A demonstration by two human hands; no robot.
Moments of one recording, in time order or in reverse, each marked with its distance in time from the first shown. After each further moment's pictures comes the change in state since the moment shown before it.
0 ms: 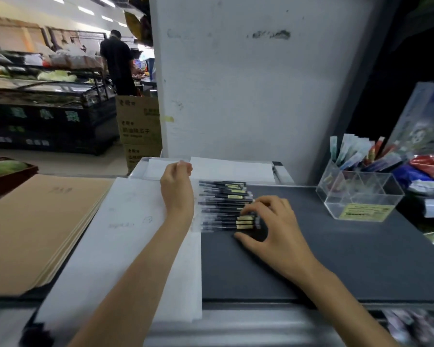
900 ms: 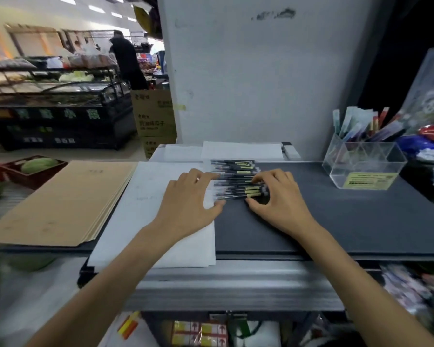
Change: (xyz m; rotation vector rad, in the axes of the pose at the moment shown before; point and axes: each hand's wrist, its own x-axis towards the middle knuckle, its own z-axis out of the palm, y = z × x) left_hand -0.072 0.029 -0.085 1.260 -0.558 0.661; right_hand 0.003 0.001 0.007 -0.057 0.028 0.071
